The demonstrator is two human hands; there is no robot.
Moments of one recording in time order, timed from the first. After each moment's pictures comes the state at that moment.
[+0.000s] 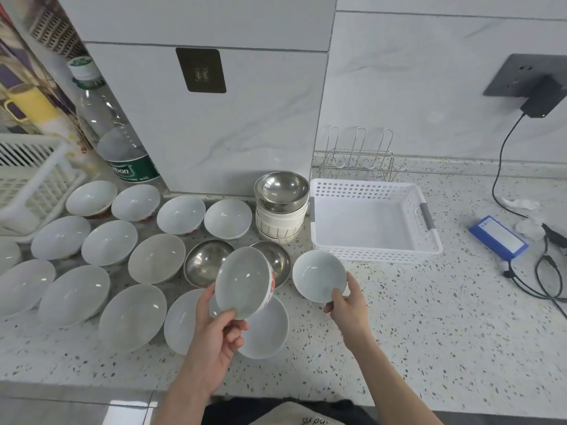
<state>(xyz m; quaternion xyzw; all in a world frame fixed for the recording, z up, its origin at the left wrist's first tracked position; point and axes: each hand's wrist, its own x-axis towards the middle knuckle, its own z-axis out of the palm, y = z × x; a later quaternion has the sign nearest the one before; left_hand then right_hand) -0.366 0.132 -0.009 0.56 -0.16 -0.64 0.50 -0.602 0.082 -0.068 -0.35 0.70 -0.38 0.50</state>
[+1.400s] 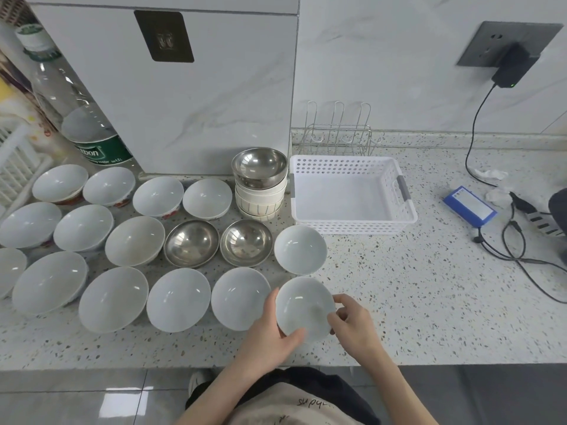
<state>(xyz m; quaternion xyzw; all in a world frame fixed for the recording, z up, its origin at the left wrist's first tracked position) -0.448 0.161 -0.050 0.59 -0.57 -0.54 0.17 -0.641 0.161 -0.063 -0.48 0.70 -0.24 0.46</state>
